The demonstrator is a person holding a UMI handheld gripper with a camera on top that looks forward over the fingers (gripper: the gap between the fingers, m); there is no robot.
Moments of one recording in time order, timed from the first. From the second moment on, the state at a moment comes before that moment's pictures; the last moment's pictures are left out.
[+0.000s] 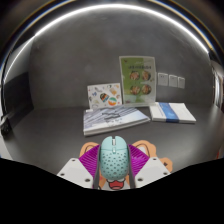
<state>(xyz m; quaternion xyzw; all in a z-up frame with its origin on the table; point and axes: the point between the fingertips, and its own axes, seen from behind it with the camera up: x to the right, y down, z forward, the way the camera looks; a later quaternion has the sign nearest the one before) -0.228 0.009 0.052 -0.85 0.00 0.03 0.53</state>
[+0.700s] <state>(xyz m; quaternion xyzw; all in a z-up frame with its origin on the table) -0.229 -0.090 0.042 -0.89 0.00 0.06 0.46</state>
